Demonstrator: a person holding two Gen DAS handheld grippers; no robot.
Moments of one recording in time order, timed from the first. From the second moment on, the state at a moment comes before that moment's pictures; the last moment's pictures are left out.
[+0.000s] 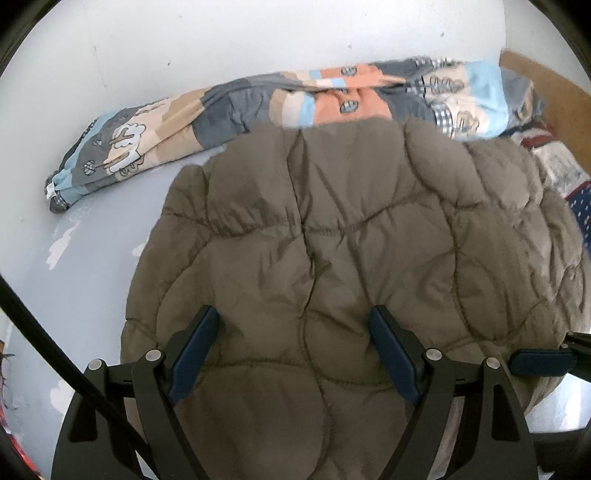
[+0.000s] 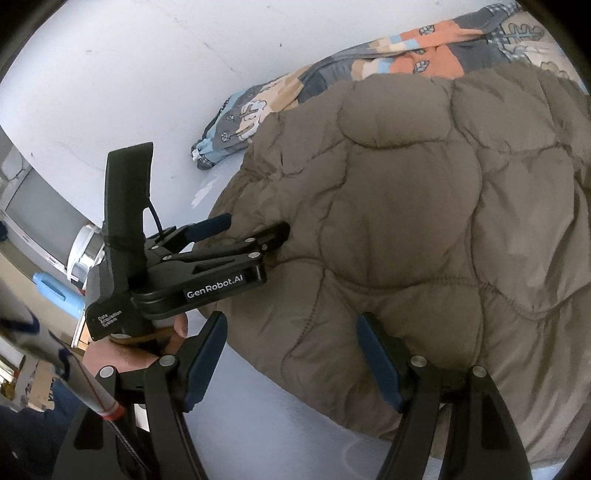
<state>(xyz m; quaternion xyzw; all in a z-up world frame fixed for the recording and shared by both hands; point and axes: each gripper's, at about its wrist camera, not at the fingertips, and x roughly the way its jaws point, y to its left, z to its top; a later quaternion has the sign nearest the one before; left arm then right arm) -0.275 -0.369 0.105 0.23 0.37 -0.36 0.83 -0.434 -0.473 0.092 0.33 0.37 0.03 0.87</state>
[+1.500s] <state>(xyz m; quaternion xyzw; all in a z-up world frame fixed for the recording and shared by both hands) -0.265 -0.366 0.091 0.24 0.39 -0.31 0.83 -0.518 -0.575 0.076 0.29 0.42 -0.31 0.80</state>
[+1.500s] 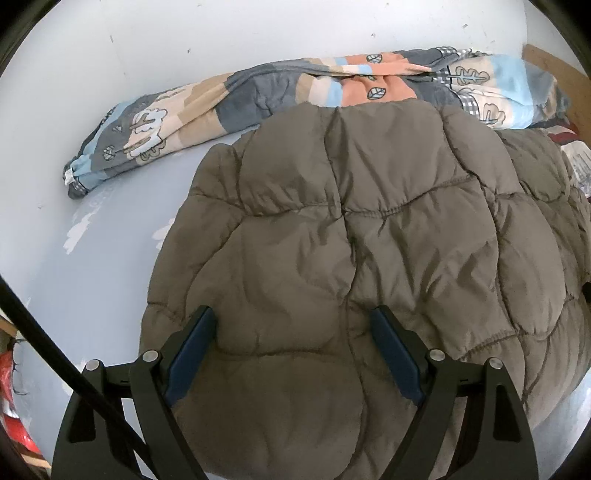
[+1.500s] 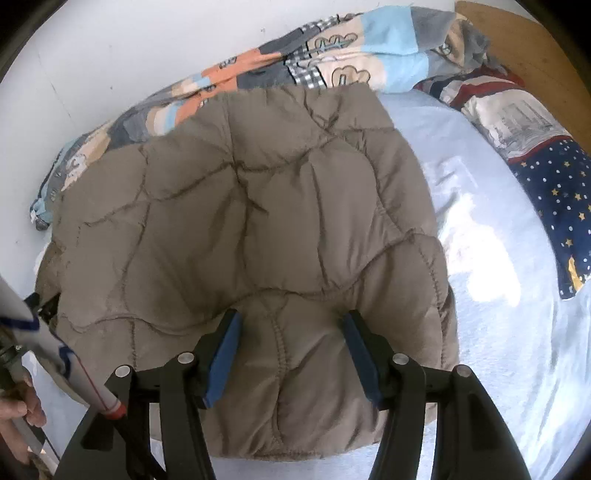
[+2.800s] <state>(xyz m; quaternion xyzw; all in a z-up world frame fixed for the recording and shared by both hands) -0.274 -0.192 0.137 0.00 0.50 -0.27 0.82 -0.645 -0.539 0.120 0.46 0.29 -0.34 0.77</state>
